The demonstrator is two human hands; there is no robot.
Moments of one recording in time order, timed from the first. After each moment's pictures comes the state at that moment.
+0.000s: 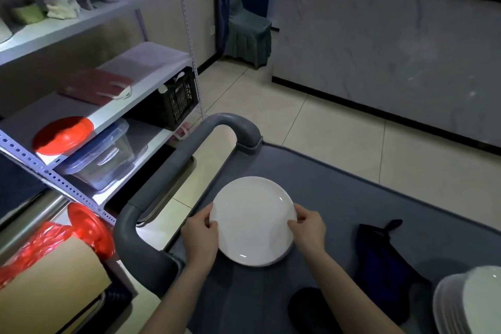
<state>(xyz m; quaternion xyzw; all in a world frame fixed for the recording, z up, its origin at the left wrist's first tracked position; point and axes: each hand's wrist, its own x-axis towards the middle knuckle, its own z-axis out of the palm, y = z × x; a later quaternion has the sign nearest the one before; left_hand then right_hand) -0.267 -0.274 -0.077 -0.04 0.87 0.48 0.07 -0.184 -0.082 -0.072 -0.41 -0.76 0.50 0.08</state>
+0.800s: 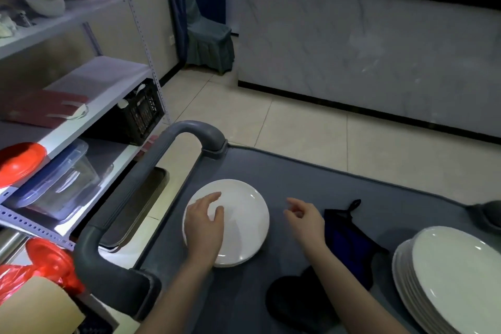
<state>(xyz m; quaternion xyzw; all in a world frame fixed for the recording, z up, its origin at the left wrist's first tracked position) -0.245 -0.220 -0.043 0.10 0.85 0.51 0.06 -0.137 -0.046 -0.054 -0.44 -0.76 0.46 0.14</state>
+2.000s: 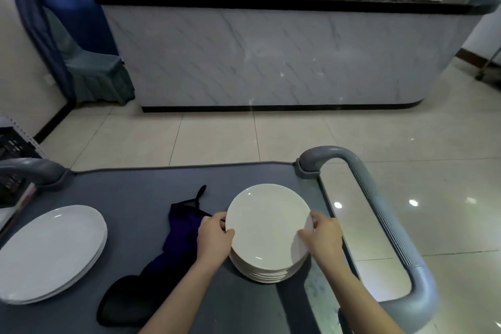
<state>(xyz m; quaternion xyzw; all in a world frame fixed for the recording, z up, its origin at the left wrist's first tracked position) 0.027 0.019 -0.044 0.28 0.84 0.37 0.26 0.218 0.138 -0.028 -0.61 -0.70 0.34 0.15</state>
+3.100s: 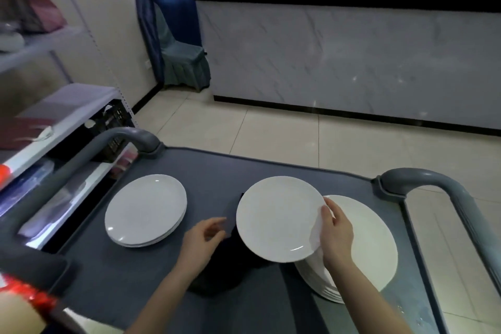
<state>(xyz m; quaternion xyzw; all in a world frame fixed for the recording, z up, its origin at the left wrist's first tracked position) -0.073 -0.122 -0.054 0.23 0.83 0.46 0.21 0.094 0.099 -0.041 -0.52 -0.57 0.55 0.31</state>
